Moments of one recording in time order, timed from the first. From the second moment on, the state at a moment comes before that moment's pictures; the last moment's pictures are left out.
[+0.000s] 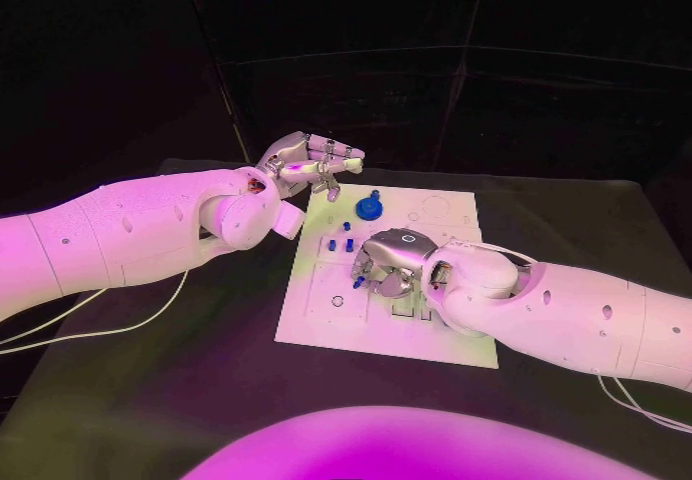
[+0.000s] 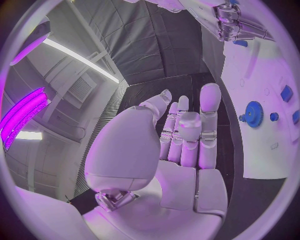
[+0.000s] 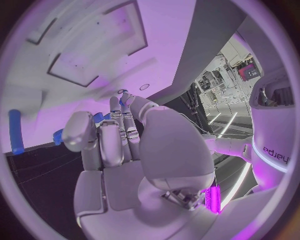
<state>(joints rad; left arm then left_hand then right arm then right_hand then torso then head) 1.23 -0.81 -0.09 1.41 -0.11 -0.16 0.34 1.37 -0.13 0.35 0.07 0.06 1.04 0.17 0.11 0.07 1.17 0.09 0.19 0.13 1.37 0.00 1.18 0.78 0.15 1.27 0.10 0.78 0.85 1.12 -0.53 -0.15 1.50 -1.64 -0.25 -0.10 1.40 -0.09 0.47 -0.05 0.16 1.11 0.14 0.09 0.08 1.18 0.07 0.17 0.14 1.46 0.00 1.36 1.25 0.11 1.34 0.09 1.29 1.07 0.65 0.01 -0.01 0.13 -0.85</state>
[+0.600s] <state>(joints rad) 1.23 -0.81 -0.09 1.41 -0.11 -0.15 0.34 1.37 -0.13 0.35 0.07 0.06 1.04 0.17 0.11 0.07 1.17 0.09 0.19 0.13 1.37 0.01 1.18 0.78 0.15 1.27 0.10 0.78 0.85 1.12 -0.53 -0.16 1.49 -1.65 -0.26 -0.10 1.40 -0.09 0.47 -0.05 0.16 1.11 0.14 0.09 0.08 1.18 0.07 0.17 0.14 1.46 0.00 1.36 1.25 0.11 1.34 0.09 1.29 1.07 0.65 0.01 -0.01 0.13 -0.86</state>
